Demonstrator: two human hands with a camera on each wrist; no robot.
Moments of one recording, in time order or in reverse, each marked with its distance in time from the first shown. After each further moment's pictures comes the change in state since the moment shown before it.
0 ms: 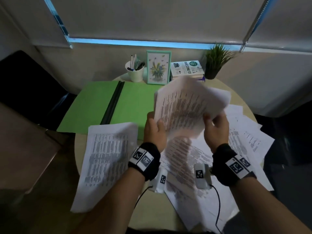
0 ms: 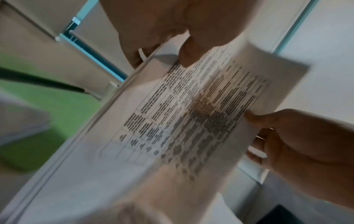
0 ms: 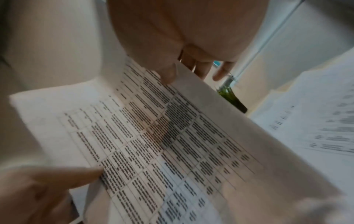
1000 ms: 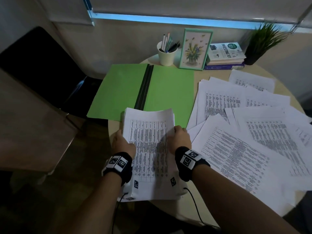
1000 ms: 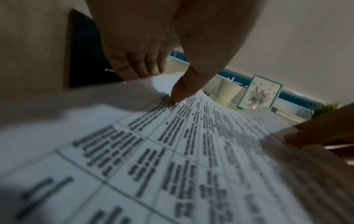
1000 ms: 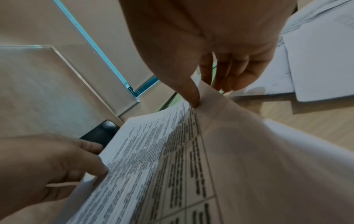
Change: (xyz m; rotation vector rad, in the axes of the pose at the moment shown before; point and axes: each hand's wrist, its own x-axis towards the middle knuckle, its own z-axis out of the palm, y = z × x) left_hand 0.033 -0.178 -0.213 0.448 0.156 -0.489; right_hand -0.119 0.039 0.238 -0.698 -0.446 0.327
